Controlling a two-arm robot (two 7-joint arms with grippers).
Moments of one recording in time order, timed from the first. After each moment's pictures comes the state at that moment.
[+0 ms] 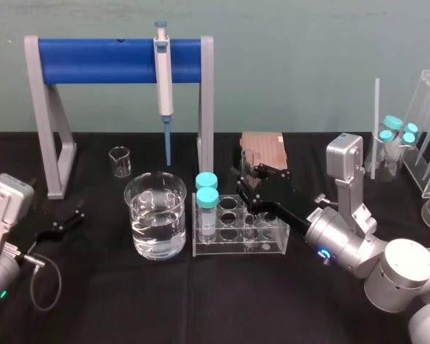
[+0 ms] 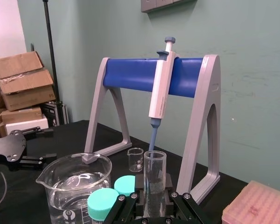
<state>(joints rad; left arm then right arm) -0.20 0.60 0.45 -1.41 -0.25 -0.12 0.03 0.37 0.29 -0.38 -1.20 0.39 -0.21 0.53</state>
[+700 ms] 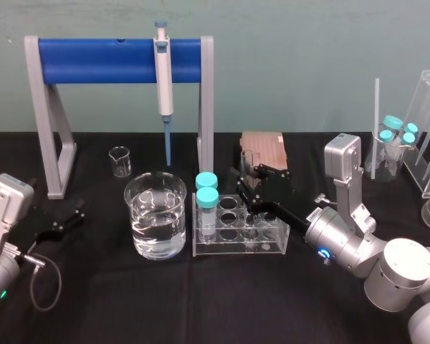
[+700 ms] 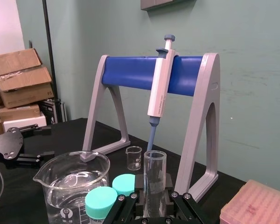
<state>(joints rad) -0.20 0.60 0.45 -1.41 -0.25 -0.12 0.03 0.37 0.28 -0.38 -1.20 0.37 -0.21 0.52</state>
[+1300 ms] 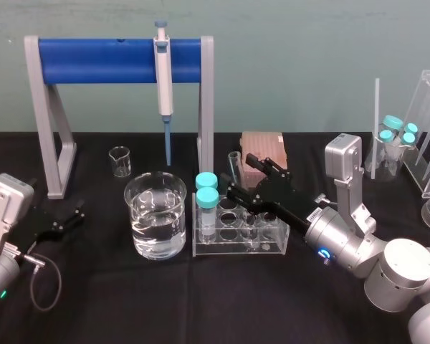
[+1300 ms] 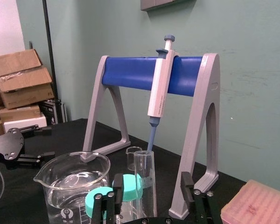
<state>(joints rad) -0.20 0.60 0.45 -1.41 -0.25 -0.12 0.03 0.37 0.28 -0.38 -1.20 0.38 -0.21 0.52</state>
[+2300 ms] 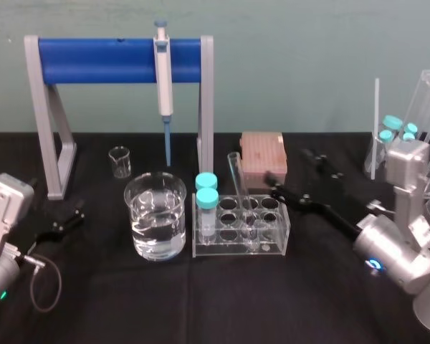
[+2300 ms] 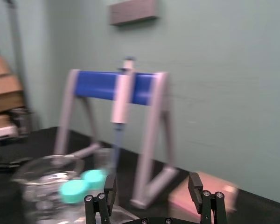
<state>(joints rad) -0.20 0.60 0.45 -1.41 -0.25 -0.12 0.03 0.20 0.40 -0.27 -1.43 0.41 -0.18 0.44</state>
